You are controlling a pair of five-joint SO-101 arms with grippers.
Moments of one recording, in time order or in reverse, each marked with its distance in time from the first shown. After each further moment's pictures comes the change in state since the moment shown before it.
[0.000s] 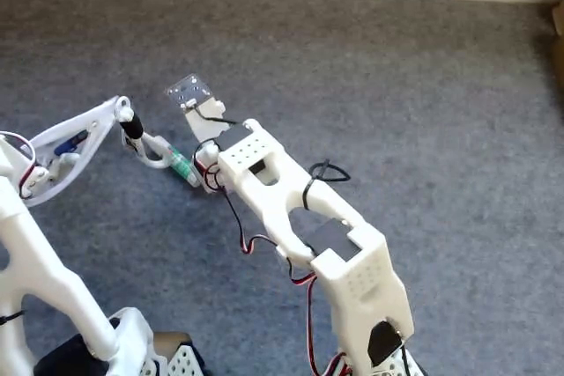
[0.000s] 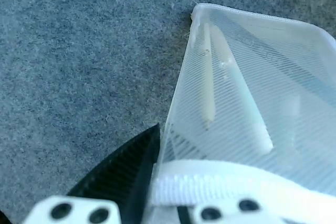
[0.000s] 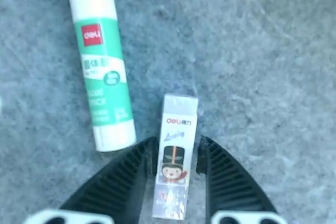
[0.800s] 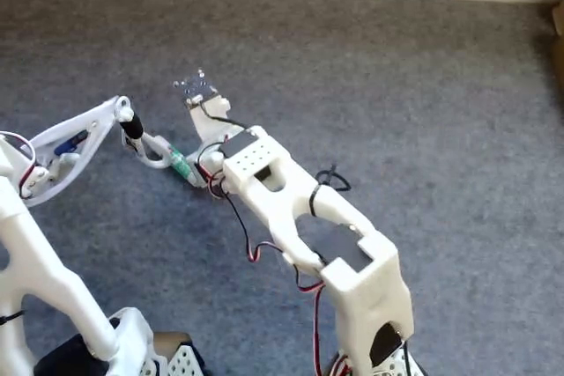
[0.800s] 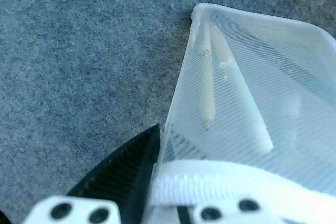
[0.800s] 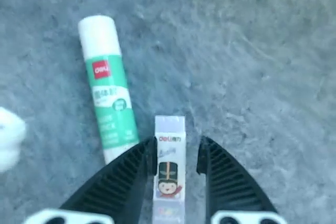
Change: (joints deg) left arm 0.0 0.0 0.0 0.0 0.0; right arm 0.0 -3.9 6.2 -10.2 -5.2
